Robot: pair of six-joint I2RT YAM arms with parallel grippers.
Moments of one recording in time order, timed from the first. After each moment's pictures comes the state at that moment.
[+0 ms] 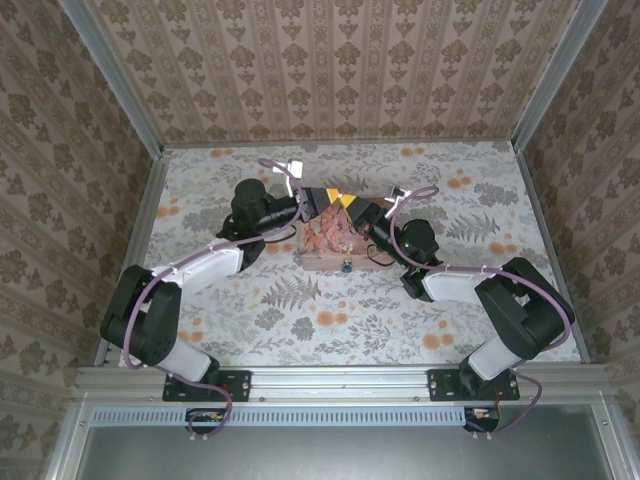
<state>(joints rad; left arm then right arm) -0.55 1.51 0.88 0.66 0.69 -0.83 0.55 1.56 0.60 1.21 -0.19 1.30</state>
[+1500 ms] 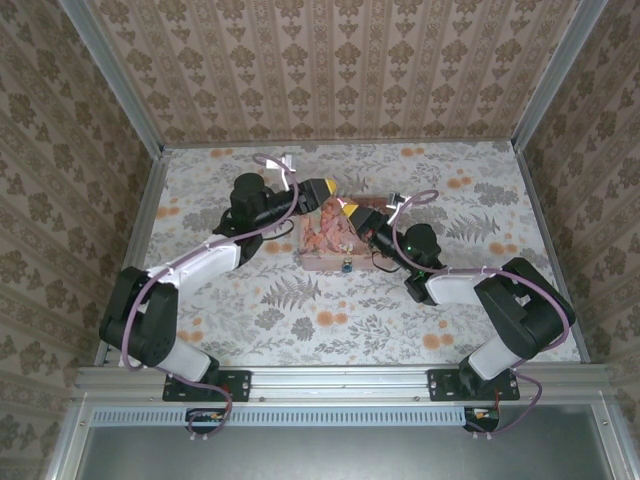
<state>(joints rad) -0.53 1.49 0.91 0.54 0.58 -0.87 0.53 1.56 0.54 1.19 -0.25 1.29</state>
